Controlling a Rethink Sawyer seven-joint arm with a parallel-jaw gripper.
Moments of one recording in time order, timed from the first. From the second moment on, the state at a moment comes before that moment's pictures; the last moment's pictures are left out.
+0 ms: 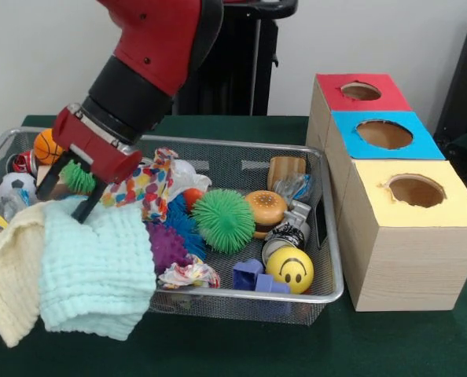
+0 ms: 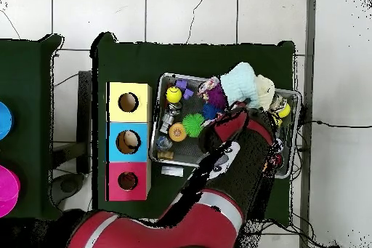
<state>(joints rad) -0.02 -0.24 -0.55 1.26 -0.57 0.15 2.71</state>
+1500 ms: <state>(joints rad) -0.80 -0.40 0.30 1.55 -0.56 0.06 2.70</state>
